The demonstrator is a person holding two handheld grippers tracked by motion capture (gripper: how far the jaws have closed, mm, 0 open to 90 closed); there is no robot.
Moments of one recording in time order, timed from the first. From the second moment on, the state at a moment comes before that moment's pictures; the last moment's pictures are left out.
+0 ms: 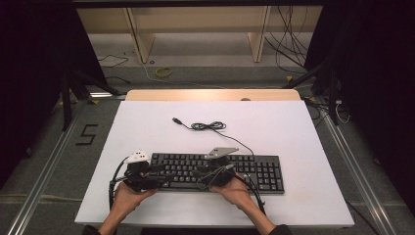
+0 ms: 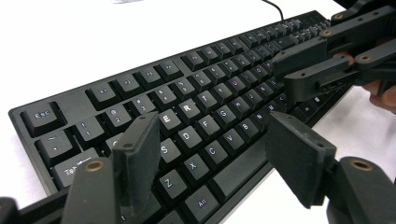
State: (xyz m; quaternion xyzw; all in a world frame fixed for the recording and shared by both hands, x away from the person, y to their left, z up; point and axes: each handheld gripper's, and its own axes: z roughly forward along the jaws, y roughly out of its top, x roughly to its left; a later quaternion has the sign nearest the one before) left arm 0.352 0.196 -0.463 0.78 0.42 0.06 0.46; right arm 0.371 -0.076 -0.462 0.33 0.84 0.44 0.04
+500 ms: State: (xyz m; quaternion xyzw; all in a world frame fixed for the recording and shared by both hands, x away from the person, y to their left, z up) left arm 0.353 0.194 -0.464 0.79 0.42 0.05 0.44; right arm 0.368 -0.088 -0.453 0.34 0.82 0.45 0.04
